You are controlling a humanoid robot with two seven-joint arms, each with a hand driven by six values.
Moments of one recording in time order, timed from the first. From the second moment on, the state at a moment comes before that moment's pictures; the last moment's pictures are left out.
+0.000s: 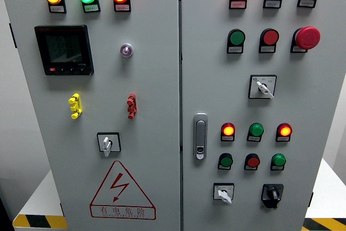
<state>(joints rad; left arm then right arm) 0.04 -0.01 -0.18 -0.10 0.36 -0.12 -0.11 -0.03 0.12 -0.03 -0.16 0.09 0.17 -0.04</state>
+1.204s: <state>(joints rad) 0.04 -0.06 -1.62 -0.11 1.80 -0.13 -0.12 -0.03 0.12 -0.03 -0.16 0.09 0.17 -0.04</state>
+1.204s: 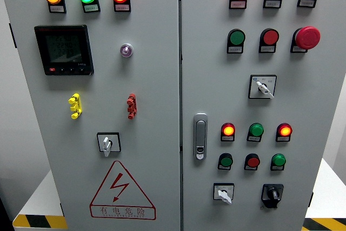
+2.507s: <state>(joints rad) 0.05 -0.08 -1.59 -1.37 1.64 -0.16 -0.09 -0.03 0.12 -0.03 -0.16 0.09 0.17 -0.04</state>
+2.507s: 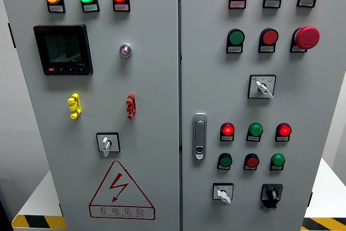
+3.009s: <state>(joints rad) 0.02 -0.08 -1.54 -1.60 1.57 -0.15 -0.01 -0.03 0.12 -0.03 -0.16 0.09 0.17 -0.04</state>
